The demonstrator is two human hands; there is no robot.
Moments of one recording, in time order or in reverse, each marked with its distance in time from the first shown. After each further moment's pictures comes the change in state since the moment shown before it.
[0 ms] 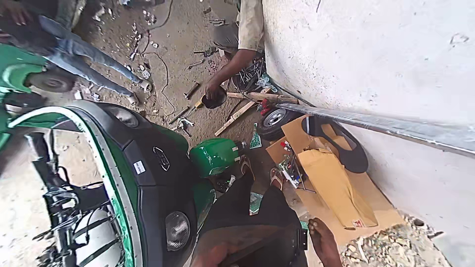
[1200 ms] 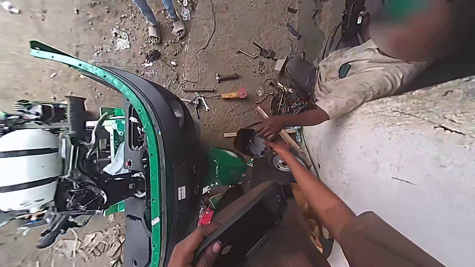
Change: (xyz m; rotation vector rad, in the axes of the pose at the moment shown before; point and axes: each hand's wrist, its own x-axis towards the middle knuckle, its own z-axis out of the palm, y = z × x) left_hand 0.021 -0.019 -0.324 -0.573 0.754 0.195; right_hand 0.233 -0.064 0.749 -1.441 -0.705 -0.024
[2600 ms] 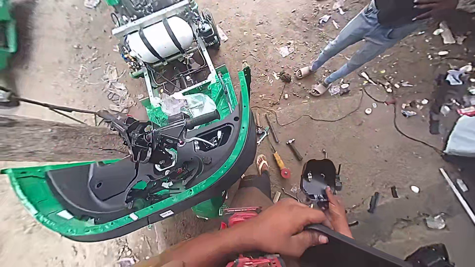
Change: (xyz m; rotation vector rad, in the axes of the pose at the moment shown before) left_hand 0.384 0.076 -0.186 -0.251 0.389 0.441; right_hand 0.277 -0.437 0.083 -0.143 -0.314 -0.148
